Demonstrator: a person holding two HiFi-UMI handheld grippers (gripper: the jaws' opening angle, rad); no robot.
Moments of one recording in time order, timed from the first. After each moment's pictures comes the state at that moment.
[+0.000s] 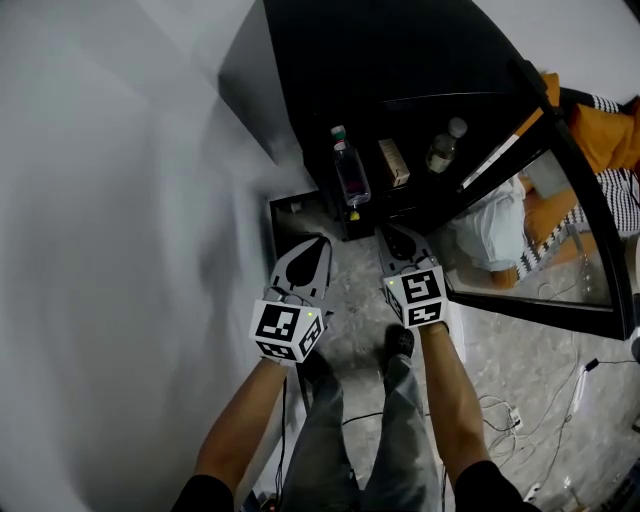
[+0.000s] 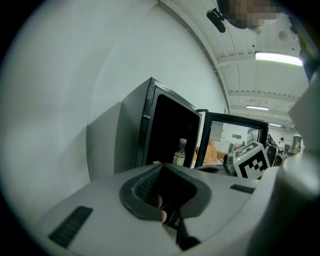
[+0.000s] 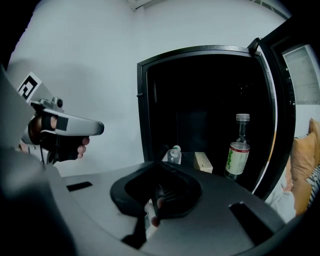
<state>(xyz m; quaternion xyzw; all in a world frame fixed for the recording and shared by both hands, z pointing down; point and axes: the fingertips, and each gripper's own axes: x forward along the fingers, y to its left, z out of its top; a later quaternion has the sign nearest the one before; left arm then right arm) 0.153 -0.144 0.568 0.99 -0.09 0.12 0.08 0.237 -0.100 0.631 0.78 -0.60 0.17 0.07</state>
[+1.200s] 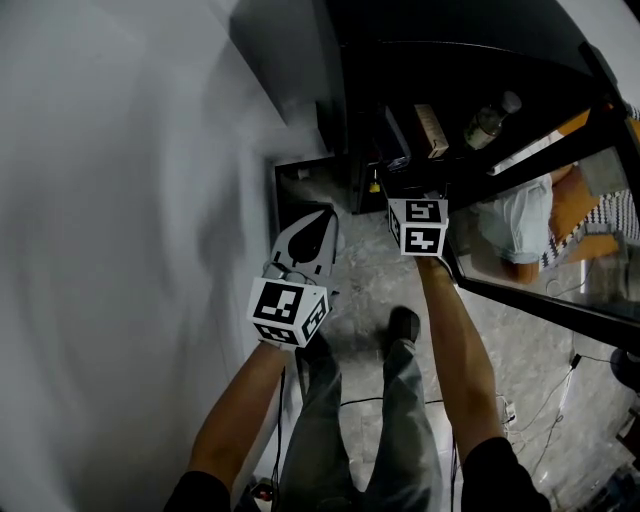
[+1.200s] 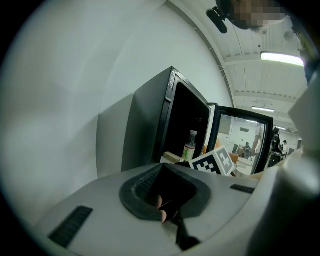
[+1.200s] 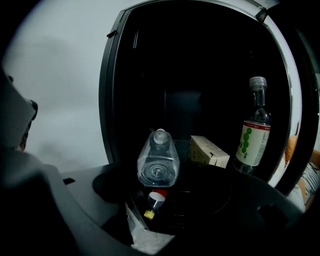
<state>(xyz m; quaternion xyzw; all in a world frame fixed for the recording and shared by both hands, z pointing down) 0.134 -0.182 0.624 0.98 -0.11 0.13 0.10 0.297 -0.180 0.724 0.82 -0.52 0.19 0.11</state>
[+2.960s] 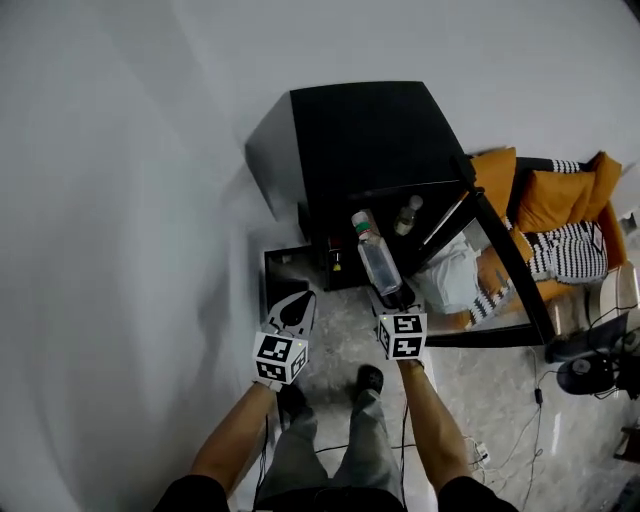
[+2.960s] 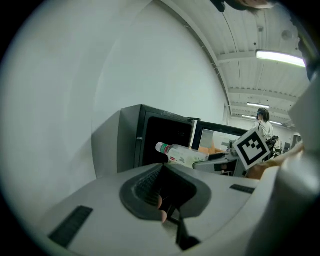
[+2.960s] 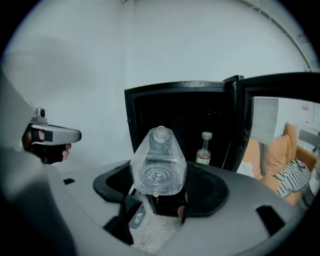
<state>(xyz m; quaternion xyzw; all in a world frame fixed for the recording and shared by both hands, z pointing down) 0.110 -0.114 0.493 0.98 -0.09 0.16 0.08 0.246 -0.023 0.543 0.82 -0.52 0.23 0.09</state>
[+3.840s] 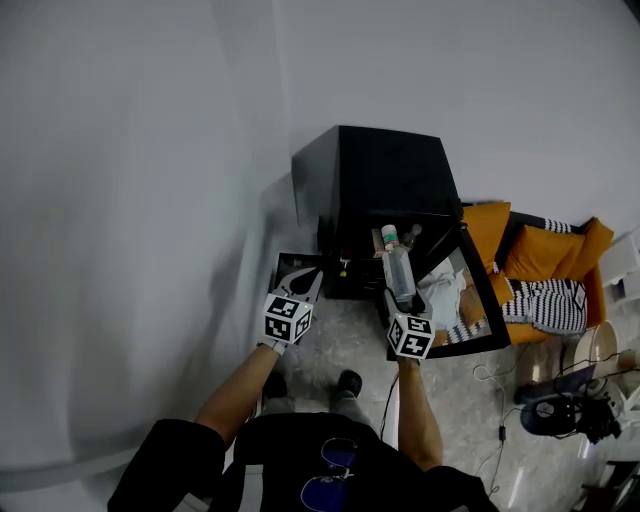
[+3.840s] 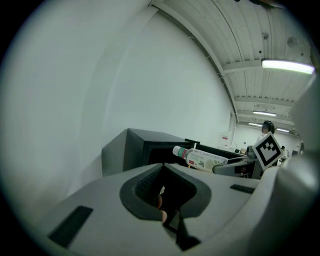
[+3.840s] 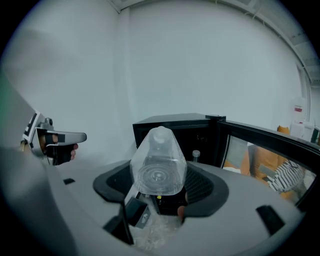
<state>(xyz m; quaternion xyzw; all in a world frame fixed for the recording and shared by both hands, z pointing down) 0.071 -0.109 0.370 0.98 -0.13 0.13 0.10 0.217 0.040 0.411 0.83 -0.50 0.23 0.06</state>
